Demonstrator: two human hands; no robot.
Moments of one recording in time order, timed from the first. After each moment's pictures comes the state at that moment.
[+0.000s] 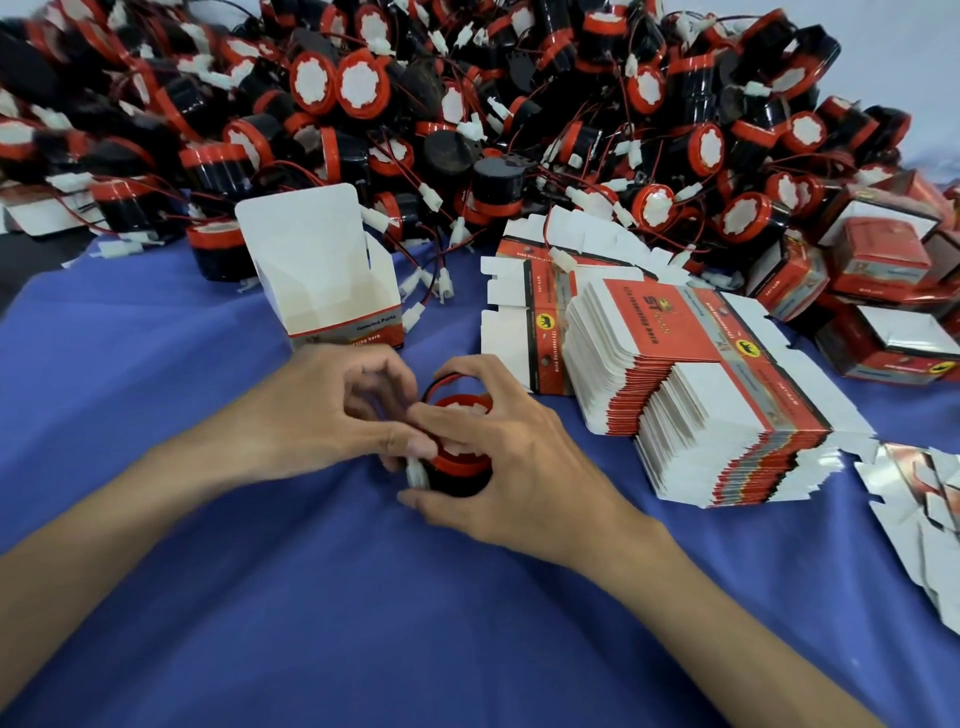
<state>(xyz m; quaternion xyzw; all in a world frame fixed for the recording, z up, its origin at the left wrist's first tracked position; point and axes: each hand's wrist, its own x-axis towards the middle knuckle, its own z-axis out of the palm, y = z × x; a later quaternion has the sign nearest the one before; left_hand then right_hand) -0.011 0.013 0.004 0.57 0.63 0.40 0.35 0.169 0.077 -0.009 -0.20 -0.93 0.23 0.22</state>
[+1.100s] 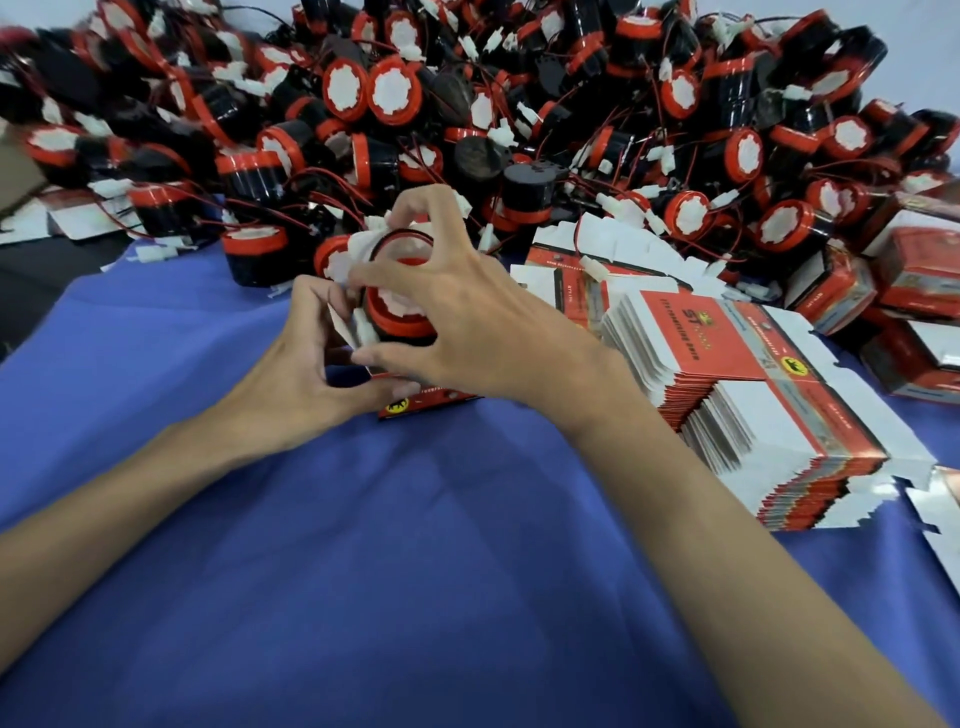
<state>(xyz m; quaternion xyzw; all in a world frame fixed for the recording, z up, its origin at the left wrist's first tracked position) -0.055 0.025 -0.022 0.58 0.59 0.53 0.20 0.089 0.122 0.048 -0.11 -0.97 0.09 0.21</state>
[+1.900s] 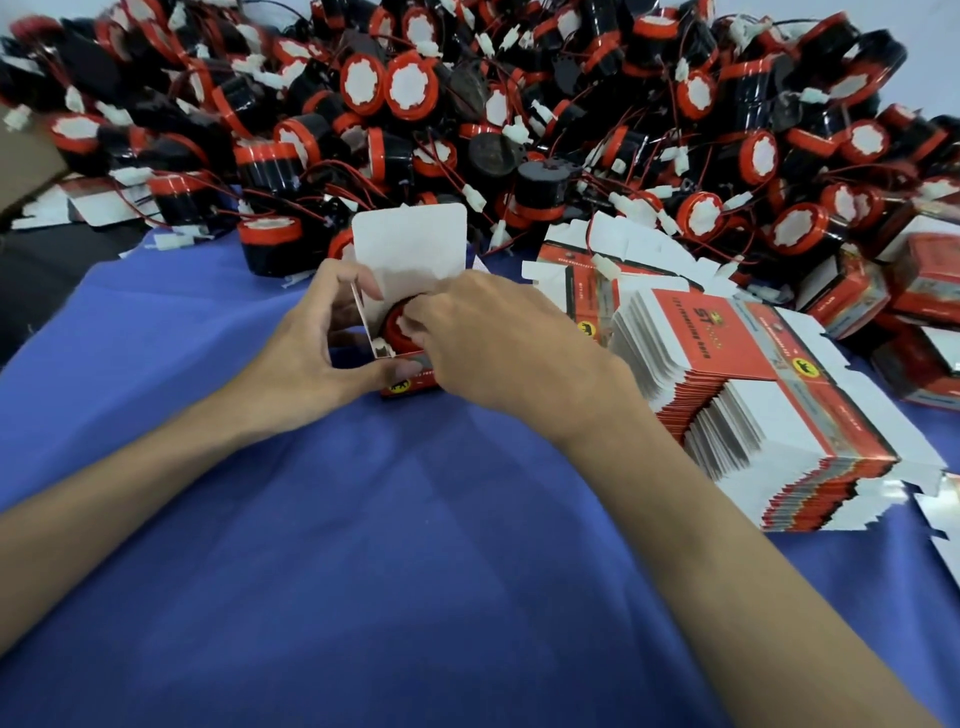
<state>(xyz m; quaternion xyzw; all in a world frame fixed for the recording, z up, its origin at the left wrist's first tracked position) -0.066 0.027 -0.021 0.62 0.57 0.51 0.18 0.088 0.108 0.049 -0.22 -0.97 -0.06 0.04</state>
